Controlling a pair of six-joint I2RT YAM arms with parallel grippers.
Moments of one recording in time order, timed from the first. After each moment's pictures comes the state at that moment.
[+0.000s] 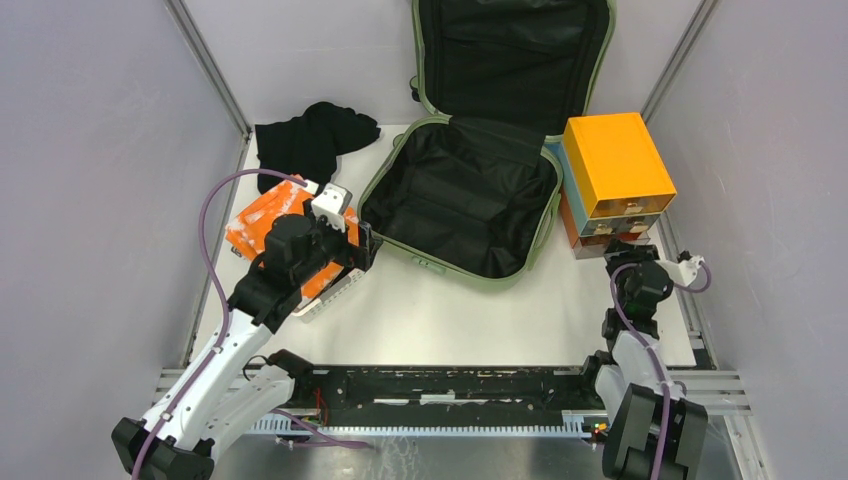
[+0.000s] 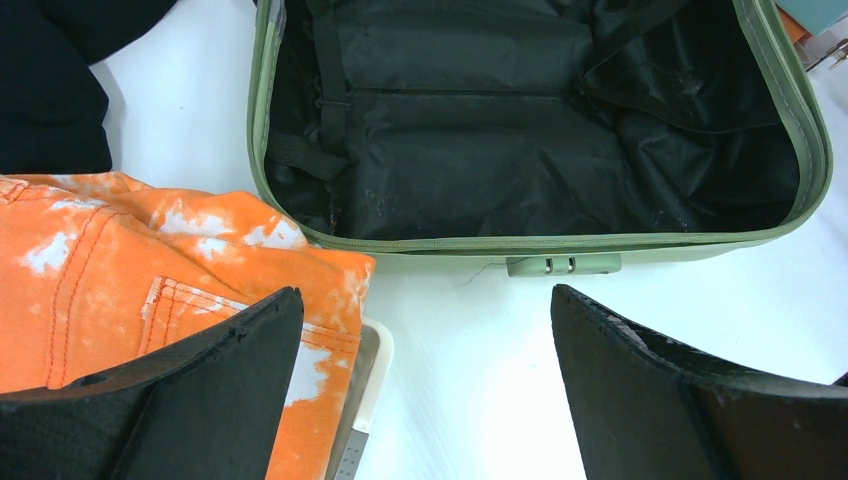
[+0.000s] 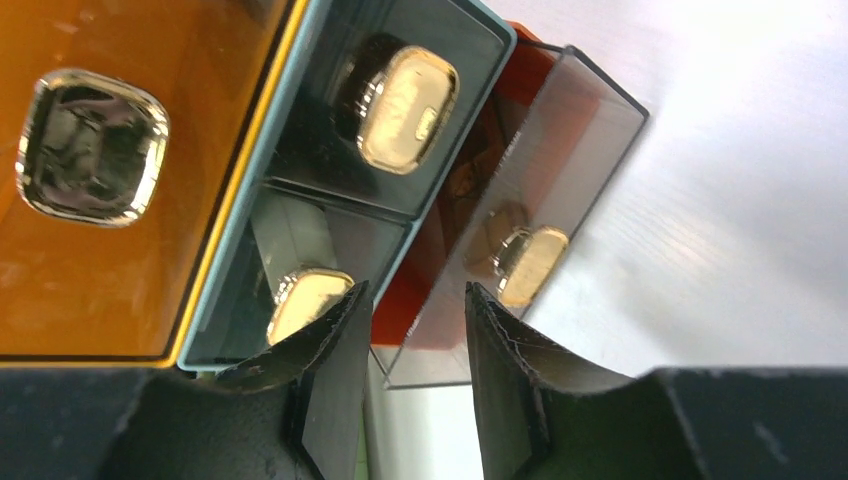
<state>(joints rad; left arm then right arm) -0.45 0.77 0.75 -0.31 0.08 -0.06 -0.34 0.87 0.12 0.52 0.06 0.91</state>
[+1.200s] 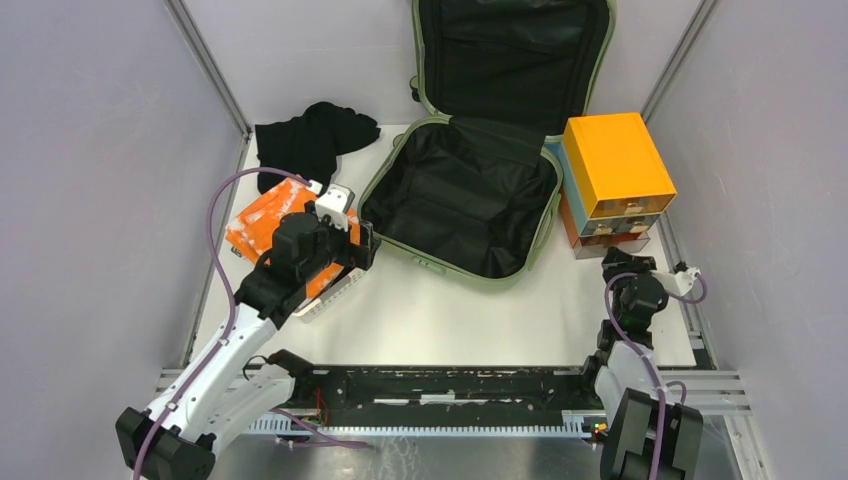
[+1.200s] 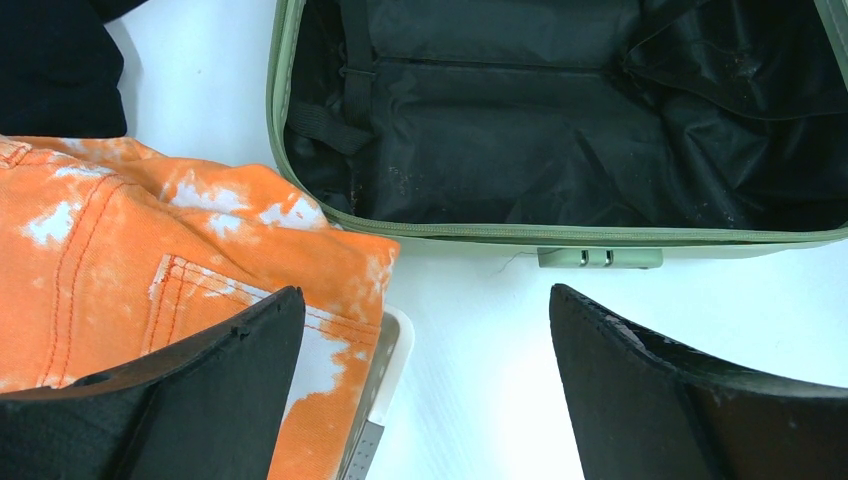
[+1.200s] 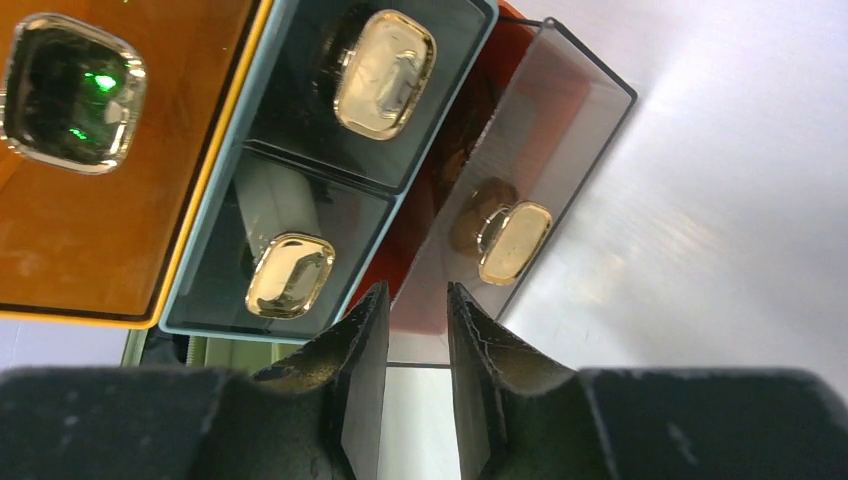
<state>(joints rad) -0.45 0.81 0.73 -0.31 0.02 -0.06 -0.34 0.83 0.01 0.62 0.06 0.92</state>
